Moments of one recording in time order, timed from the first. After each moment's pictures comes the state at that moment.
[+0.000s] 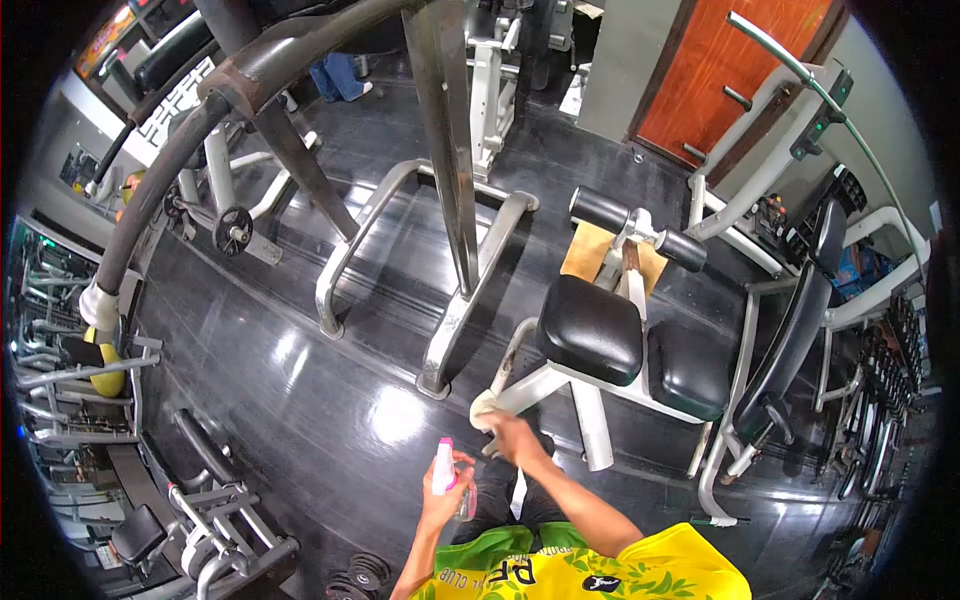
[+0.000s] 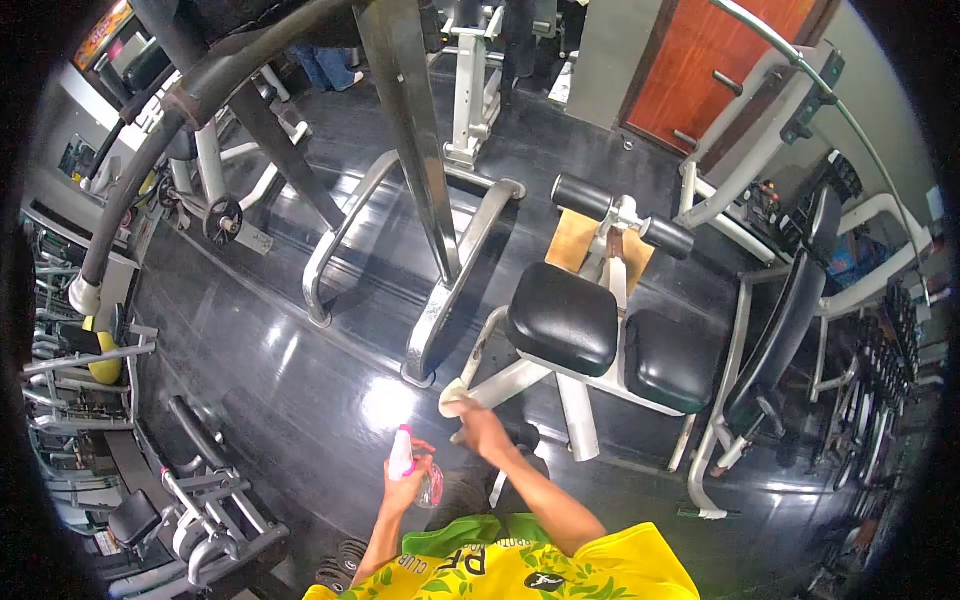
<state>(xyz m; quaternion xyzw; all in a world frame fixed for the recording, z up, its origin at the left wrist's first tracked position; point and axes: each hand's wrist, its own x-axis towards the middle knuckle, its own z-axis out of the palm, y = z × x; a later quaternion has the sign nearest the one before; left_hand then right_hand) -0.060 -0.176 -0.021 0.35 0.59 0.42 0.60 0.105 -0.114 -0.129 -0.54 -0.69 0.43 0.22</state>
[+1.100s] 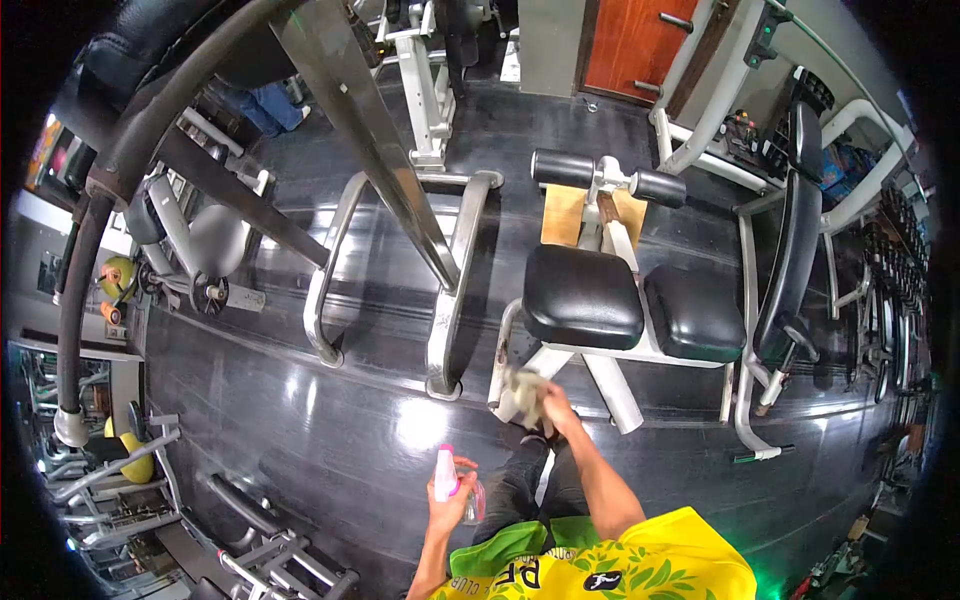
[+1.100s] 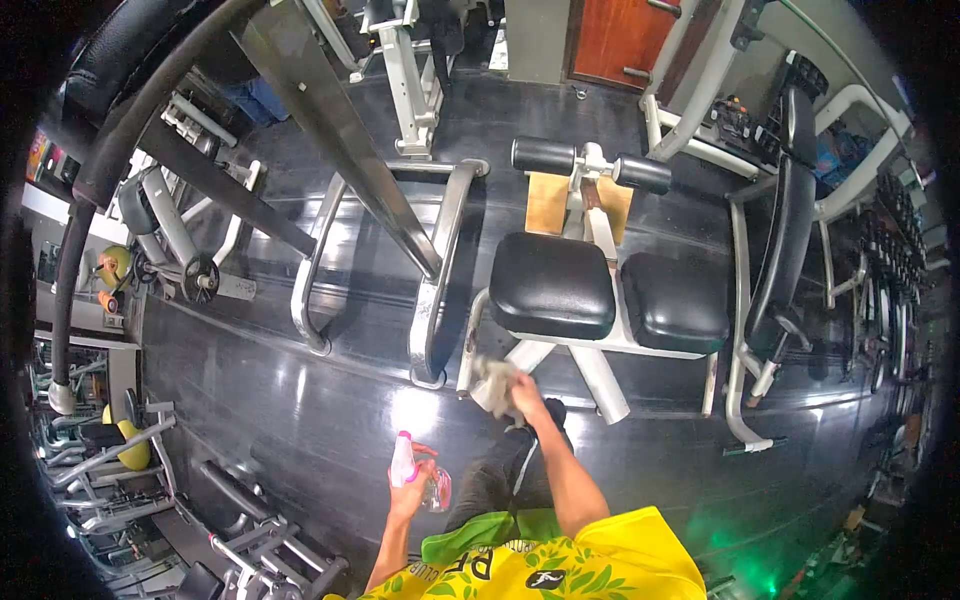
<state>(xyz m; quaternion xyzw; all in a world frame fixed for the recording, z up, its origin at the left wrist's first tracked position) -0.090 -0.163 -0.043 0.40 0.60 0.33 0.61 0.145 -0.122 -0.291 -0.62 -0.18 0.64 0.41</state>
